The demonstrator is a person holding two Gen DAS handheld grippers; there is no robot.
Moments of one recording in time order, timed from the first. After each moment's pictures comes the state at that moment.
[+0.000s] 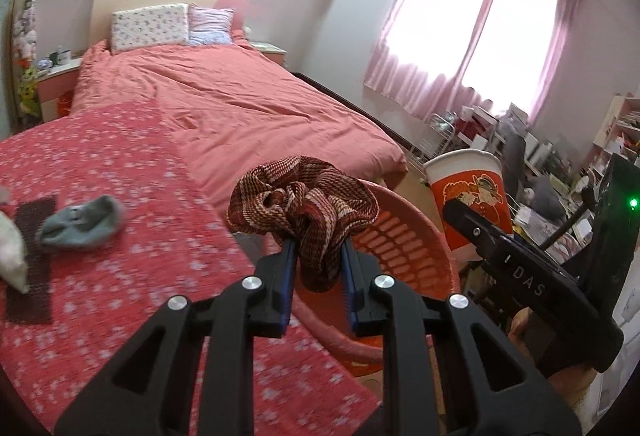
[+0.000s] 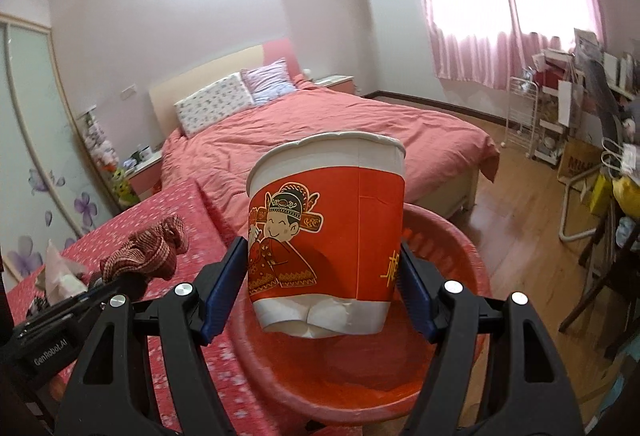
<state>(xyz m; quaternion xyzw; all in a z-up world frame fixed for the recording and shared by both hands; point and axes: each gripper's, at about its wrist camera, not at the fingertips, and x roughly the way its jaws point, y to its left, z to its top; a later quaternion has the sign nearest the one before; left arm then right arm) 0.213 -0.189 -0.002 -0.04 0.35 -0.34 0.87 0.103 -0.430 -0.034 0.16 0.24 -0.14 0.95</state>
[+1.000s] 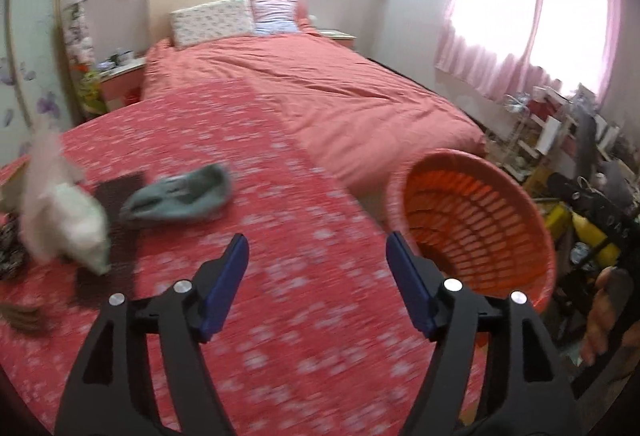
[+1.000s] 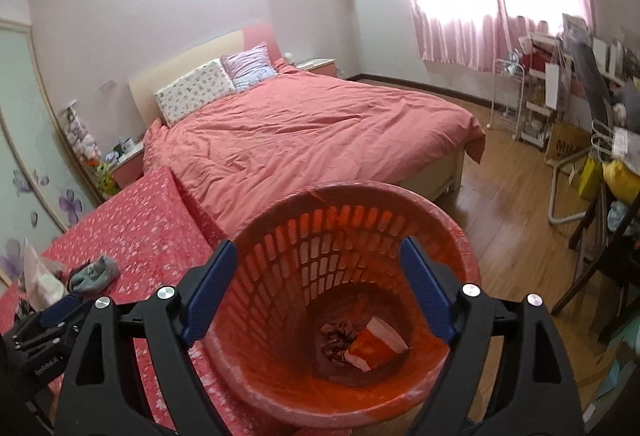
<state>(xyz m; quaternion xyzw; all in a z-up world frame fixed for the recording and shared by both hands) 0.228 -0.121 -0.028 0.03 0.37 -0.20 0.91 0.105 -0.427 -0.036 0.15 0.27 -0.15 0.94</state>
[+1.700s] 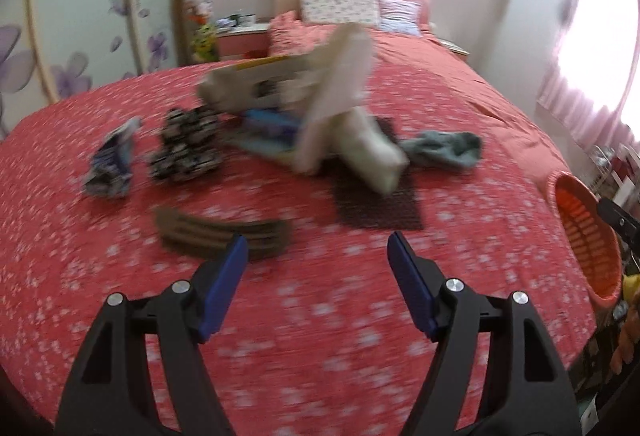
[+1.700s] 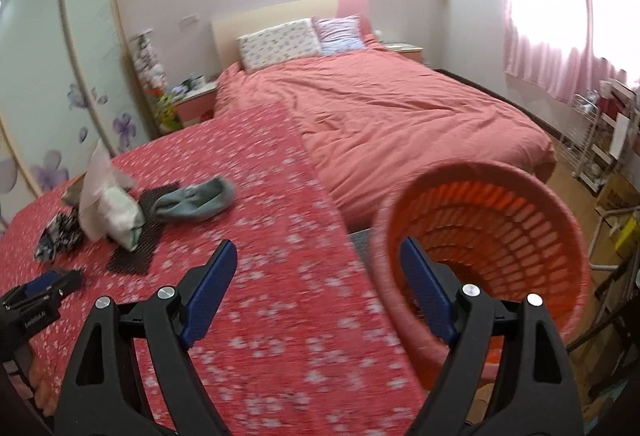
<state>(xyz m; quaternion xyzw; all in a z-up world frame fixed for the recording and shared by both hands) 0.200 0.092 -0.042 -0.04 0.40 -0.01 0.92 0.129 -0.289 -0.045 0.07 0.32 -0.02 0.94</state>
